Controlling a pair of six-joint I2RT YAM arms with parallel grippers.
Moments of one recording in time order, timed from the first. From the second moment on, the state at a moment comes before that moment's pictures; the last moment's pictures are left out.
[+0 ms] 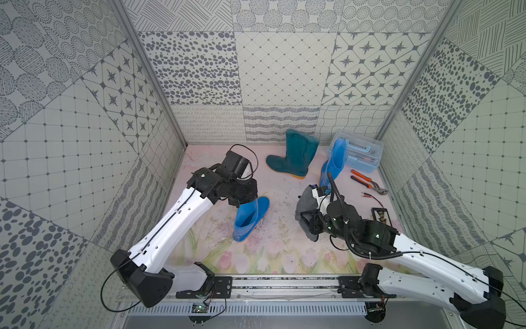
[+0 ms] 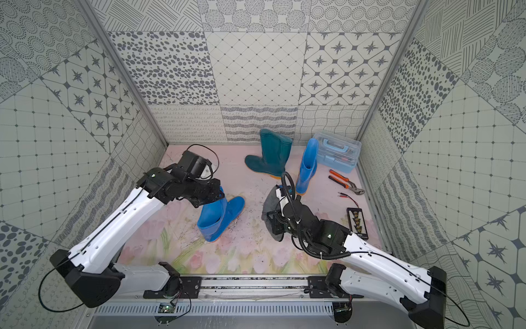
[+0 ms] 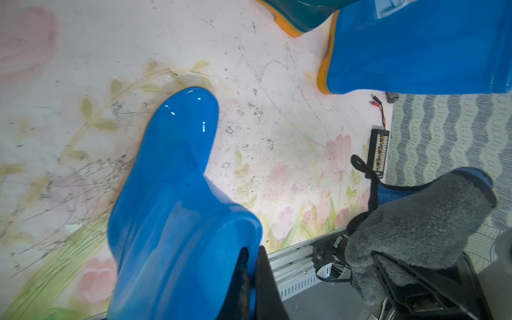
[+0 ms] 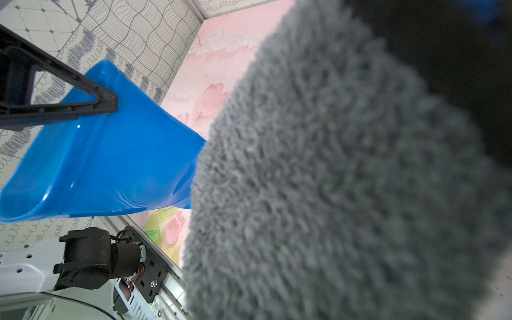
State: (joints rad) left arm -0.64 1.33 1.45 -1.12 0.20 -0.75; right arm 1.00 0.88 0.82 -0.53 0.19 0.68
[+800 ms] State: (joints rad) left arm -1.04 1.92 1.57 -0.73 0.15 -0.94; right arm 1.00 0.52 0.81 -0.96 0.40 0.80
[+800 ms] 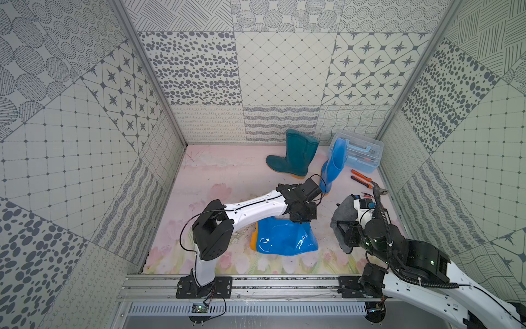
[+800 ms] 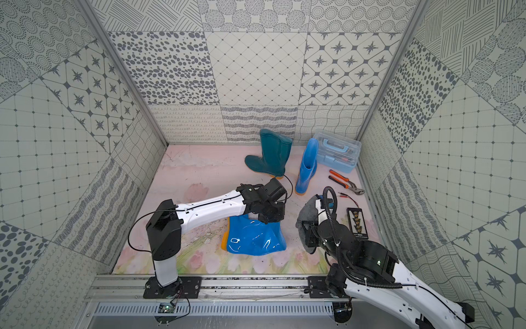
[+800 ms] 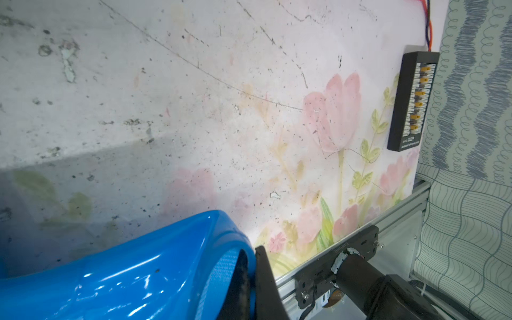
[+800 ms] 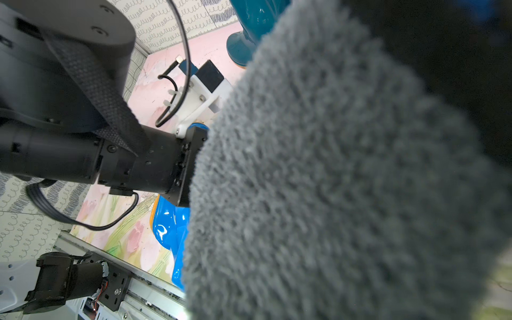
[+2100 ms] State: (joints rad) left arm -0.59 1.03 0.63 -0.62 0.26 -0.67; right arm 0.91 1.72 1.05 -0.27 -0.02 0.73
